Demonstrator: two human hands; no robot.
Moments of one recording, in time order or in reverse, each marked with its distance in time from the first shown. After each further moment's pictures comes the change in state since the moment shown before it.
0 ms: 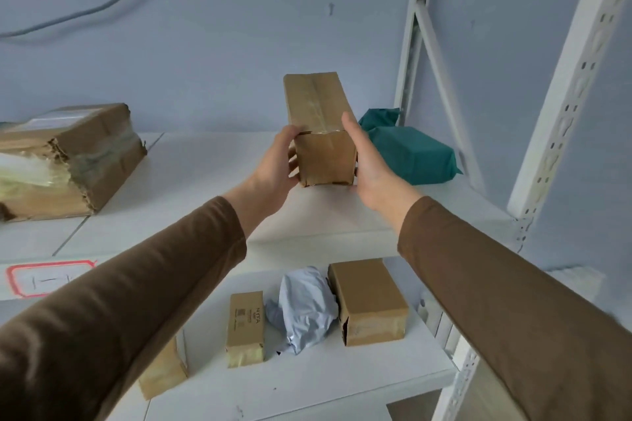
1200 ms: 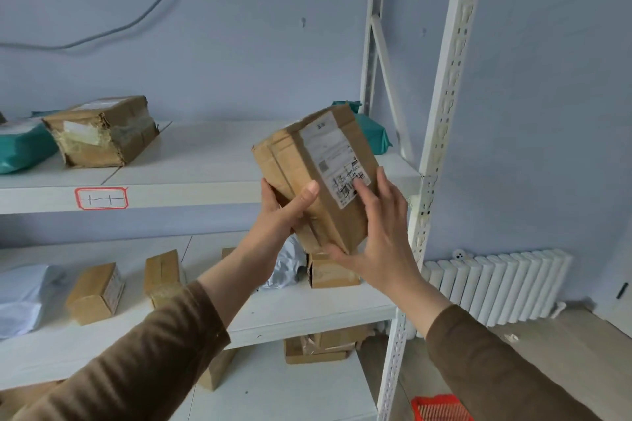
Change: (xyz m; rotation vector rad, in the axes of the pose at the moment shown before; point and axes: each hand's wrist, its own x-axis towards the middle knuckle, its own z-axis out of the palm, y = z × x) left_hand -0.279 -0.033 0.118 0.084 -0.028 0.106; right_hand -0.267 0.097 -0.142 -1.021 0.211 -0.837
